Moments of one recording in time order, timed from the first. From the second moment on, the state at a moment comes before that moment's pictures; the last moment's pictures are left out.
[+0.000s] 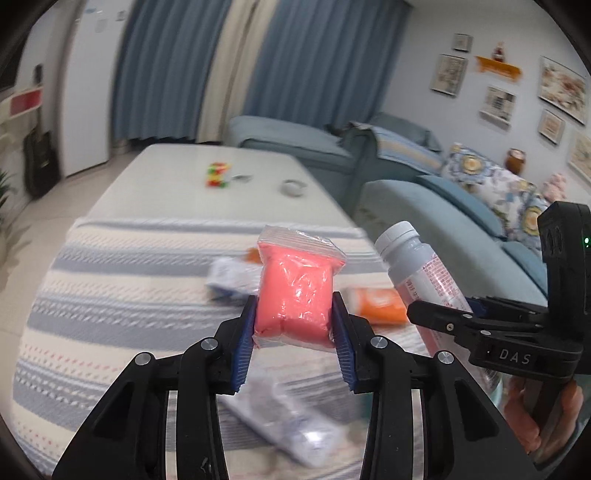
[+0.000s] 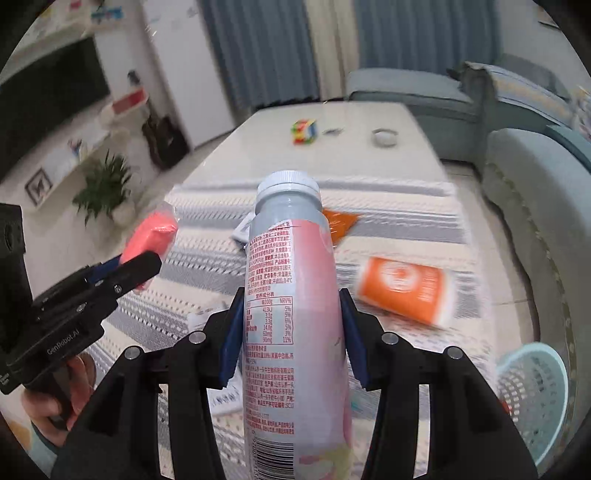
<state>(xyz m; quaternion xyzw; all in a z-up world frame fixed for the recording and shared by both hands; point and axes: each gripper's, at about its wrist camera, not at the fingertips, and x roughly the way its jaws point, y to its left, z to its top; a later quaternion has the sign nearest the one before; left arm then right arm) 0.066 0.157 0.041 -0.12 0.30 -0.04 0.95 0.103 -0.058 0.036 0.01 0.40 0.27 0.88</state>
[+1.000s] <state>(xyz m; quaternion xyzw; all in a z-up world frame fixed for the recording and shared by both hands) 0.128 -0.185 -0.060 0.01 0.44 -0.24 0.86 0.101 -0.371 -0.118 0.15 0.54 -0.08 0.83</state>
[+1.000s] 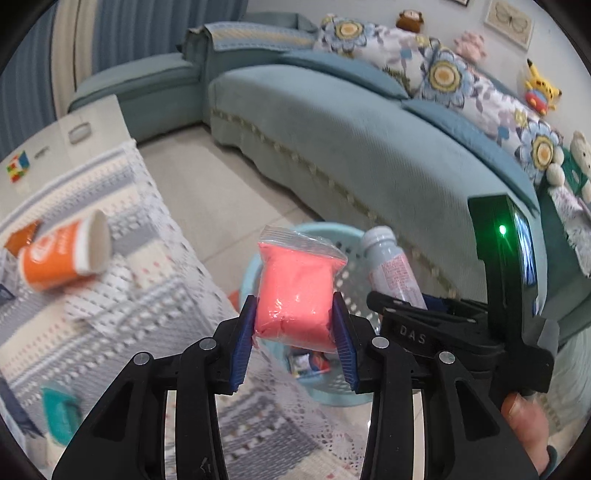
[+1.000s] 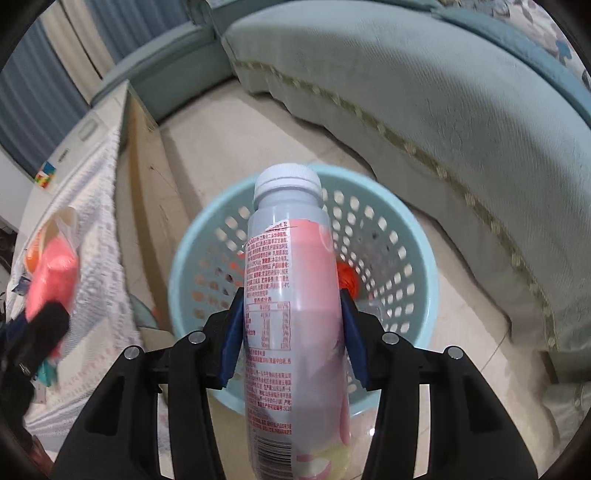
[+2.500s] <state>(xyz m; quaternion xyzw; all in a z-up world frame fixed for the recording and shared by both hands) 0.071 0.176 -0.052 -0.24 0.45 0.06 0.86 0.046 -0.075 -0.056 0.01 0.43 0.17 0.89</state>
